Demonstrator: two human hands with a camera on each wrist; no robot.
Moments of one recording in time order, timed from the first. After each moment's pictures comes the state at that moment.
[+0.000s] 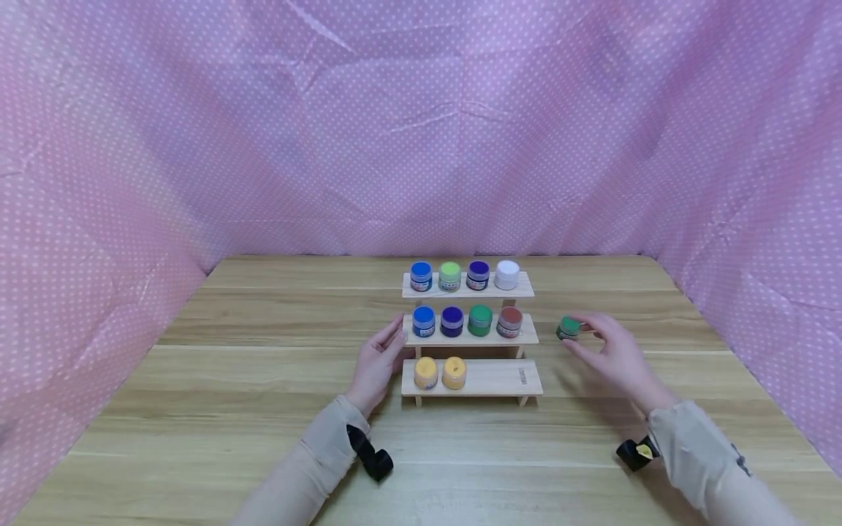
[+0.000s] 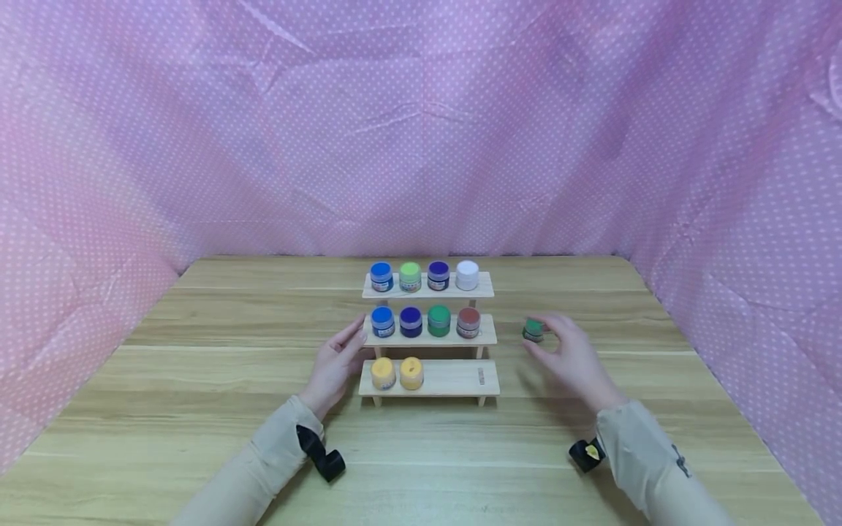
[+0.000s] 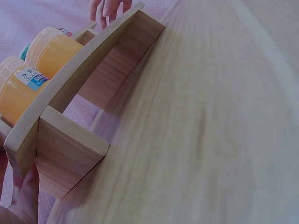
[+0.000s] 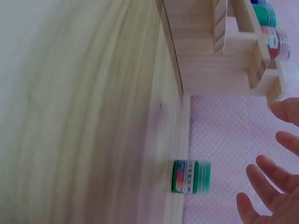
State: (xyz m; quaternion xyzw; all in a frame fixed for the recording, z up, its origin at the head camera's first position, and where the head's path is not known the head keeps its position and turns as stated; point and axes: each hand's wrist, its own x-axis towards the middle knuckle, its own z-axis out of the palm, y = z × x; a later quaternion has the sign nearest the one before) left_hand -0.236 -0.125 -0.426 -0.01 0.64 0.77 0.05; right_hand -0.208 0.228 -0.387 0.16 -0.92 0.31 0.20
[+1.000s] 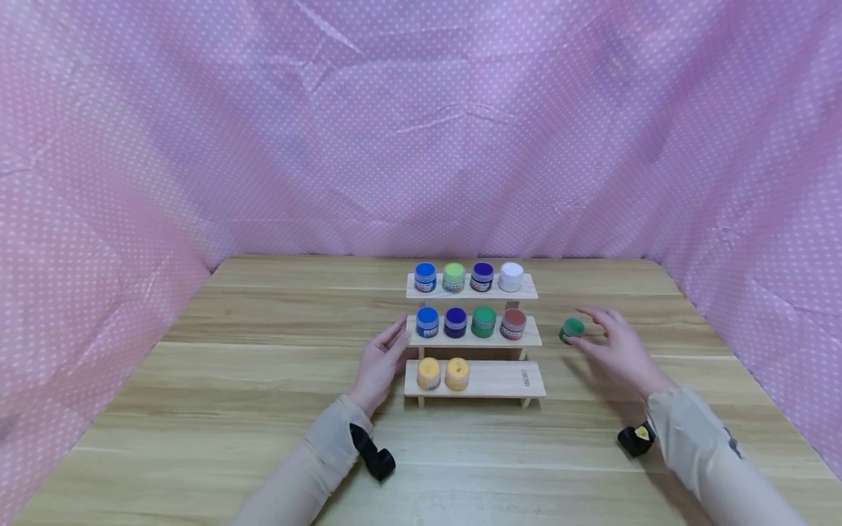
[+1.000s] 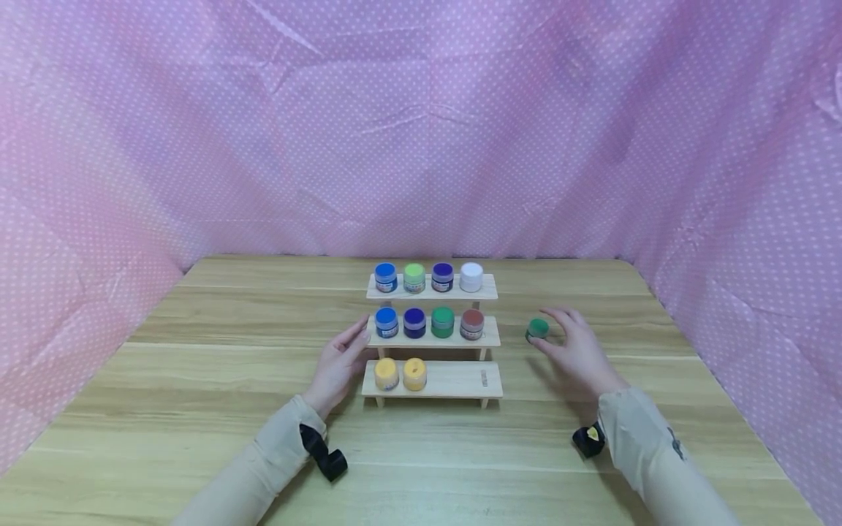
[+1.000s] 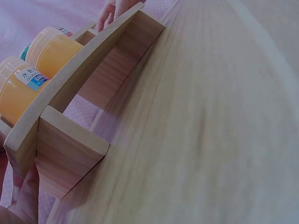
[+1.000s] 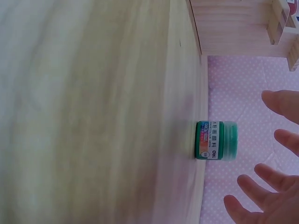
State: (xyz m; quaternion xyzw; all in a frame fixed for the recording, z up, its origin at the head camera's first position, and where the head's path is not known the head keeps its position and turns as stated) left_hand -0.235 -0.124 -0.425 -0.01 0.64 0.76 0.06; right_hand -0.228 0.251 -0.394 0.09 -0.94 0.31 0.08
